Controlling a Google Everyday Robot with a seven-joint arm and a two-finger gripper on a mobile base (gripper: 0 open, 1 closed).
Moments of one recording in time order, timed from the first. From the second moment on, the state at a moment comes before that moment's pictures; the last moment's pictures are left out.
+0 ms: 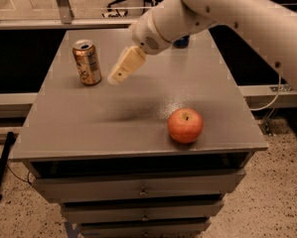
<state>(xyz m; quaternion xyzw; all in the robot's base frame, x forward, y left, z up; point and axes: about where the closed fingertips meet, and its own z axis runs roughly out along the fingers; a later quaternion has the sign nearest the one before) 0.626 0.055 0.926 -0.59 0.68 0.19 0.38</state>
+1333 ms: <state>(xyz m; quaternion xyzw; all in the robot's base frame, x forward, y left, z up) 0.704 0.176 0.885 -0.51 0.63 0.34 0.47</state>
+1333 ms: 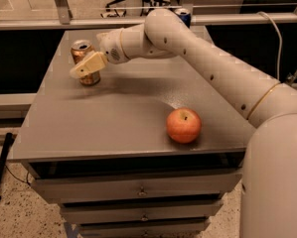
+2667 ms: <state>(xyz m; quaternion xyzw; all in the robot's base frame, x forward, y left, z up) 0.704 0.134 0.914 -0.55 0.64 0.32 0.43</state>
